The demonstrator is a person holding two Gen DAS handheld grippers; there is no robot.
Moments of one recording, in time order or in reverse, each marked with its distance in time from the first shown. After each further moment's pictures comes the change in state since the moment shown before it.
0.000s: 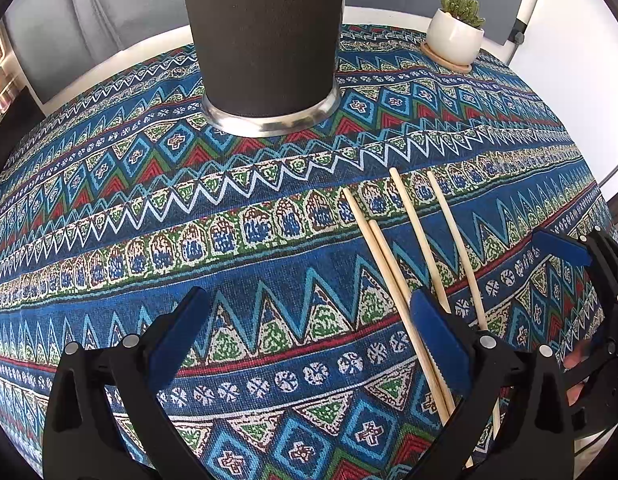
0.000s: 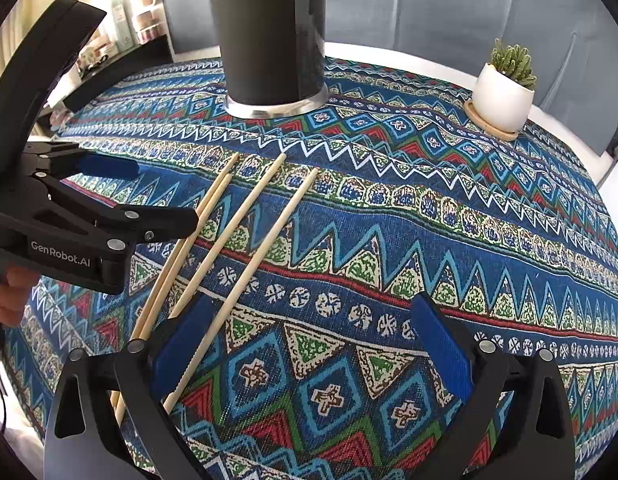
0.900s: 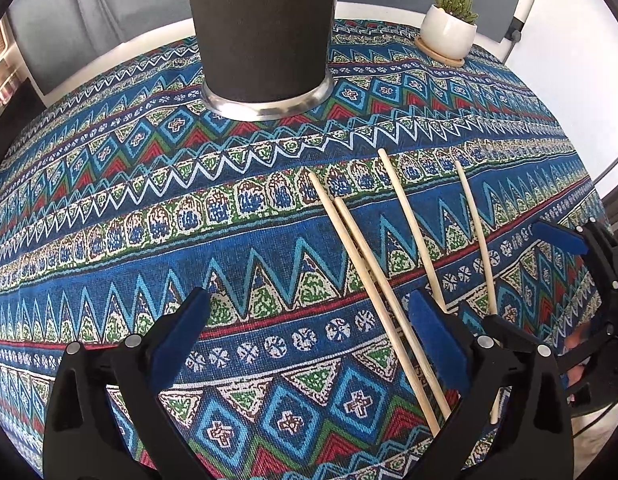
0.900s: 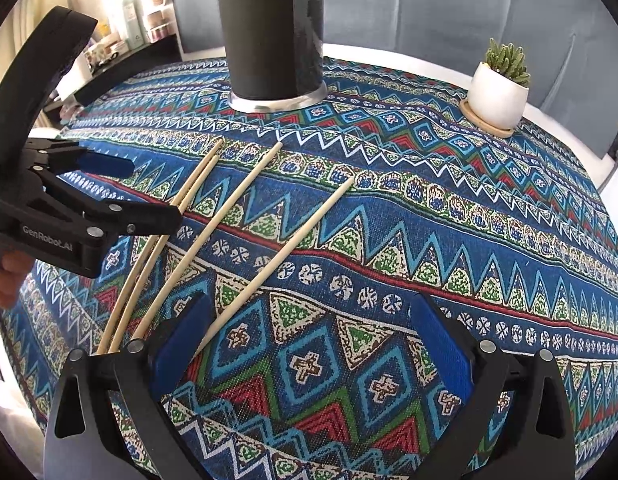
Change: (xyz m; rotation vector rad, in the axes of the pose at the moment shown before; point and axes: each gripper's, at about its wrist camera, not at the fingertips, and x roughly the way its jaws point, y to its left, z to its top) left arm -0.010 -0.002 -0.011 -0.028 0.030 -0.023; right arm -0.009 -0.009 -0.016 -0.022 -0.018 0.020
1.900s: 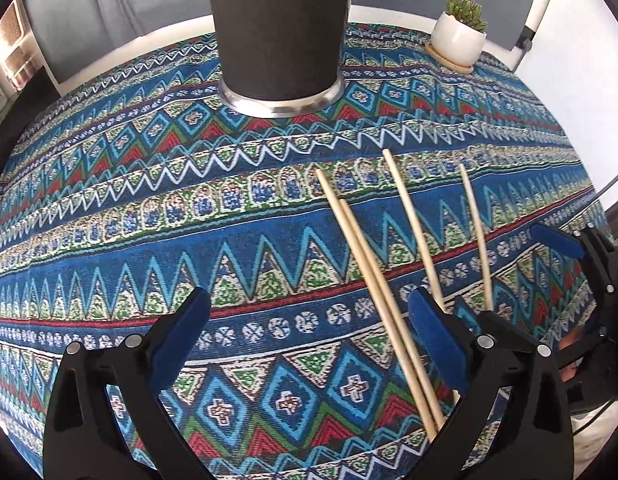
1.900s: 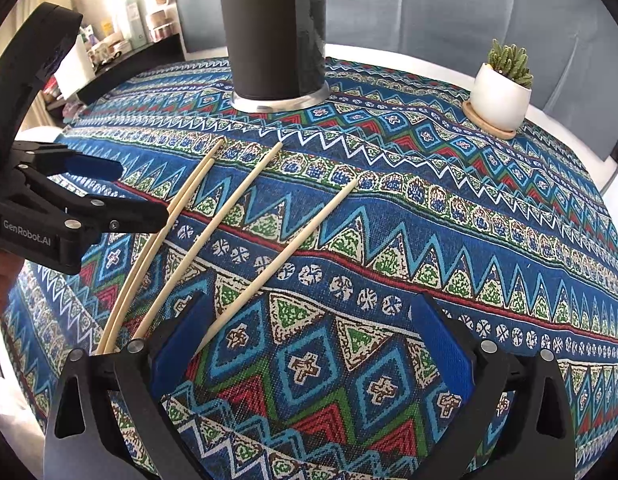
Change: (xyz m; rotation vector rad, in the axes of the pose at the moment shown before) left arm -0.005 -0.008 0.000 -0.018 0.001 0.077; right arm 0.000 -0.001 0.000 -0.008 -0.003 0.010
